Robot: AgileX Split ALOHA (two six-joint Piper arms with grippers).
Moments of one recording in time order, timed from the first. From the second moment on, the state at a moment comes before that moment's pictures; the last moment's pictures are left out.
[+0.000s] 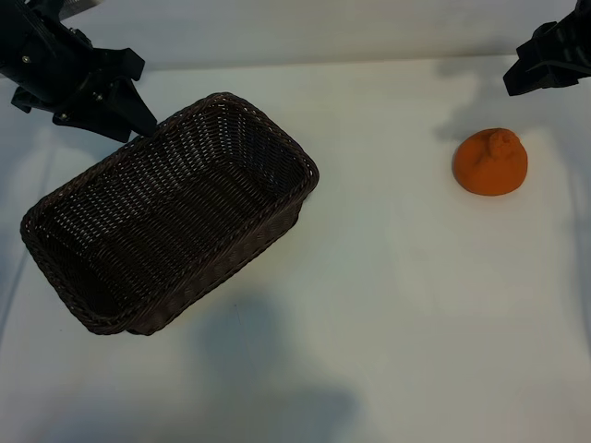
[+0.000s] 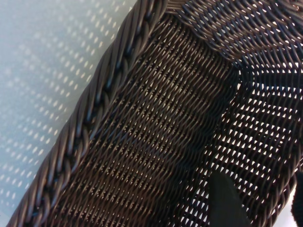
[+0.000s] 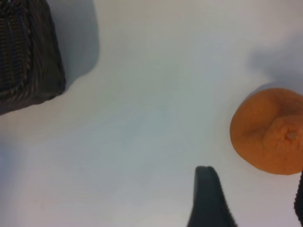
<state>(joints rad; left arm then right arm) -0.01 1.85 -1.53 -0.52 1.18 0.31 -0.11 1.65 -1.39 0.49 0.99 -0.54</state>
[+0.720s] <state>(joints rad) 0.02 1.85 -1.58 -0.52 1.18 0.19 -0.11 1.65 -1.39 0.49 0.99 -0.54</state>
